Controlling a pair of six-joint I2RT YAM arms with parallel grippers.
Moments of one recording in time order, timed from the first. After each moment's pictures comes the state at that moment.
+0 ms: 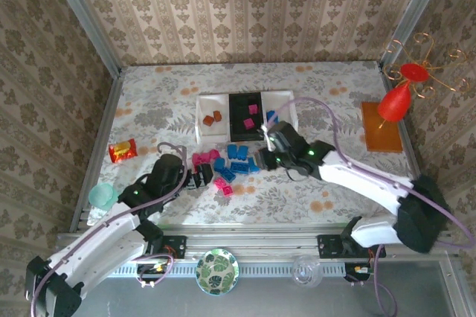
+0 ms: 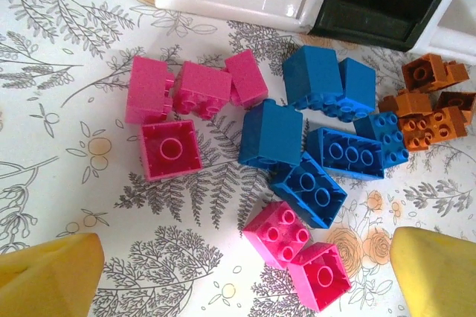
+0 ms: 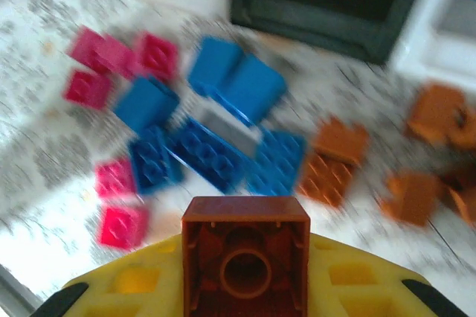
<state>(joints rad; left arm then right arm) -0.68 0.68 0.44 -0.48 -0.07 -0.69 0.77 1.39 0.98 -0.43 -0.01 0.40</state>
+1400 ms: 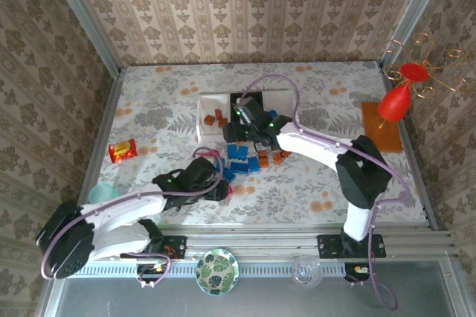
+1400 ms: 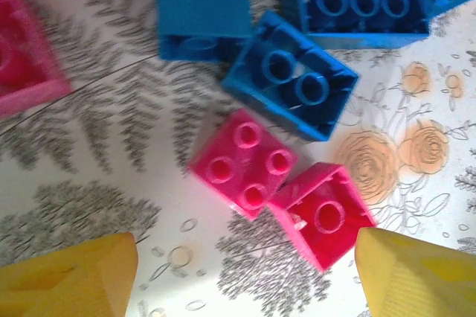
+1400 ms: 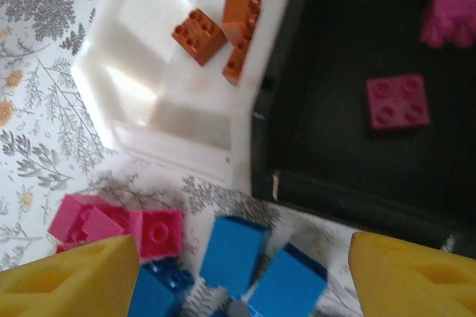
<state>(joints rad) -0.92 1.12 0.51 -0.39 -0.06 -0.65 0.73 1.78 1.29 -0.33 0.09 0.48</state>
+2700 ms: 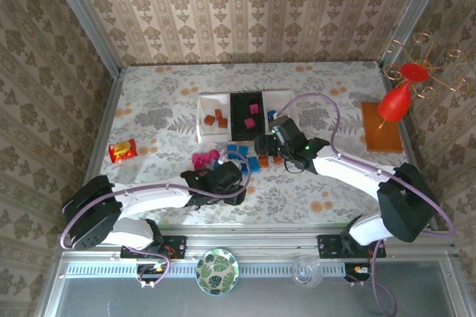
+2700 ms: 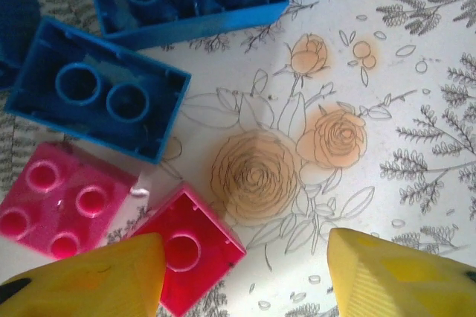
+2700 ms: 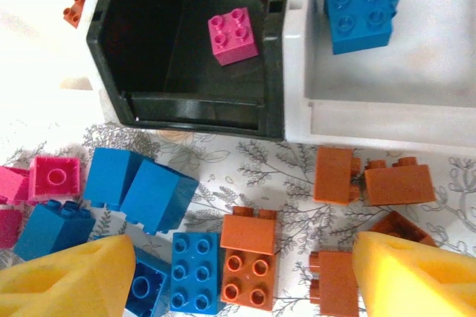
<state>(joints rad) -1.10 1.35 0.65 -0.34 -0.11 -0.66 0.65 1.43 0.88 -0.24 0.17 0.54</state>
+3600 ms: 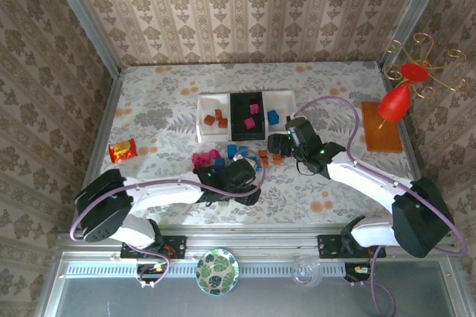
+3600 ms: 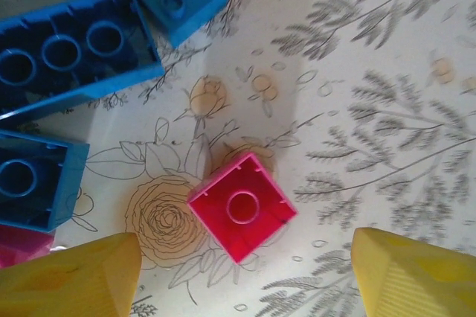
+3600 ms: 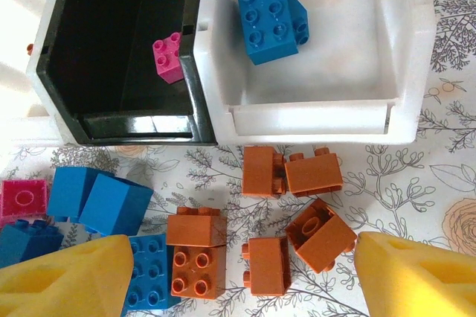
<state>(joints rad) -1.16 1.47 0.78 -0.37 -0.10 -0.59 0.57 1.30 0.78 -0.24 0.18 0.55</state>
